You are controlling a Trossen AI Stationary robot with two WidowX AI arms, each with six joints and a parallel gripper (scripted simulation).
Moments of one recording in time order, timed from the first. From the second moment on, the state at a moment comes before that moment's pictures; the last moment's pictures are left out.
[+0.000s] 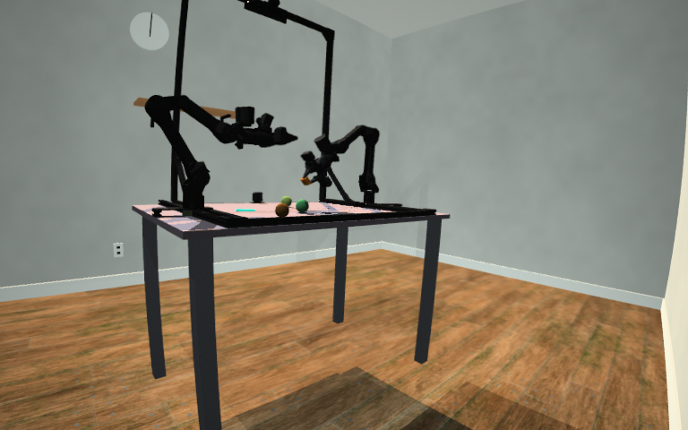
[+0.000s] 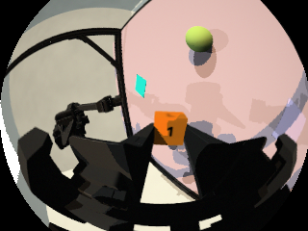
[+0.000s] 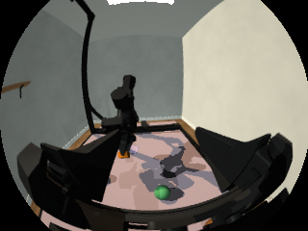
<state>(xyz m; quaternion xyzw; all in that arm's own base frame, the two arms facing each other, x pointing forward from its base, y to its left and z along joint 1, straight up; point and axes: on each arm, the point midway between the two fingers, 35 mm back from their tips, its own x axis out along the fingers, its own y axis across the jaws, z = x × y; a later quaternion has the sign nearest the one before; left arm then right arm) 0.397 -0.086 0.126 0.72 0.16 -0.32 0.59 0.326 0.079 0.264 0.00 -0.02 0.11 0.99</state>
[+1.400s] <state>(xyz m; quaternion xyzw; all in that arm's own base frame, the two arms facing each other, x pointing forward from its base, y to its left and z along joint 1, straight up) 0.434 -0.087 0.204 0.71 -0.06 -0.06 0.70 0.301 0.142 0.203 0.00 0.00 0.20 0.98</state>
